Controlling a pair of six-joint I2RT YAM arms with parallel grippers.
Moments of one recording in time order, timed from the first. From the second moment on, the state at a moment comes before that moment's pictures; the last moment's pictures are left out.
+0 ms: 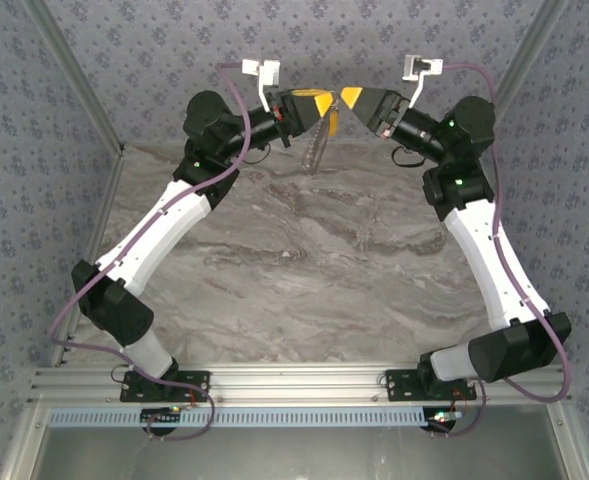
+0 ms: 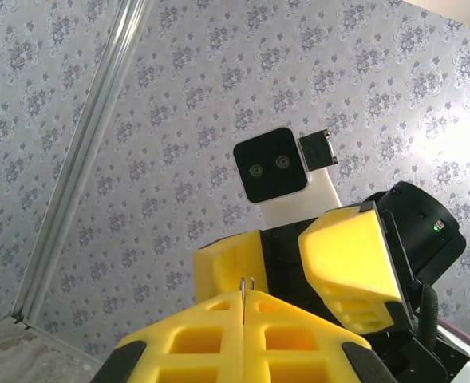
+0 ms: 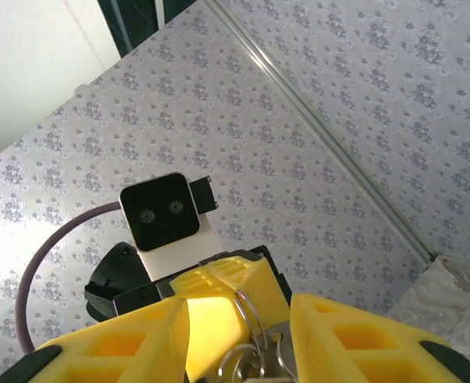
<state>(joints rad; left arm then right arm) -0.61 1.66 1.76 0.31 0.67 -0.70 0.26 1.40 1.56 0.23 -0.81 1.00</state>
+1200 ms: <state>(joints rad) -0.56 1.59 1.85 -0.04 0.72 -0.51 0.18 1.43 1.75 -0.35 -0.95 0.55</state>
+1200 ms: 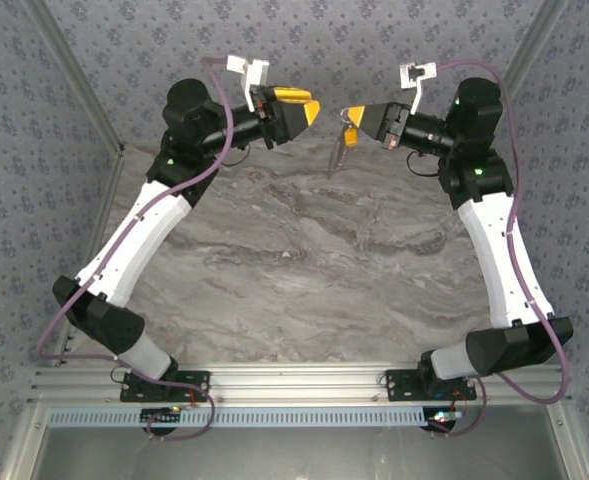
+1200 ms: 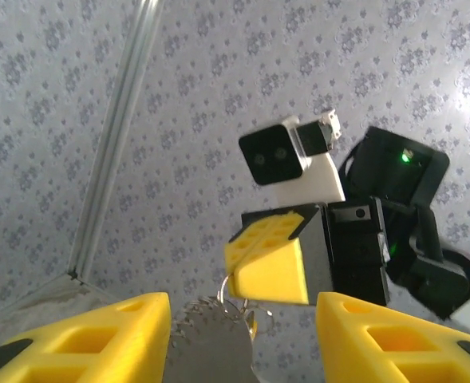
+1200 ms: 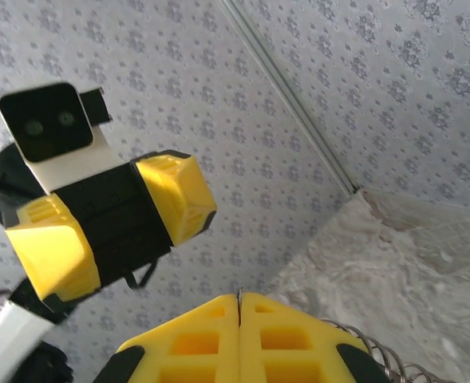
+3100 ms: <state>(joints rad) -0.60 1.92 2.44 -0.74 1.00 -0.21 0.17 1.47 1.78 -0.47 -1.16 0.46</state>
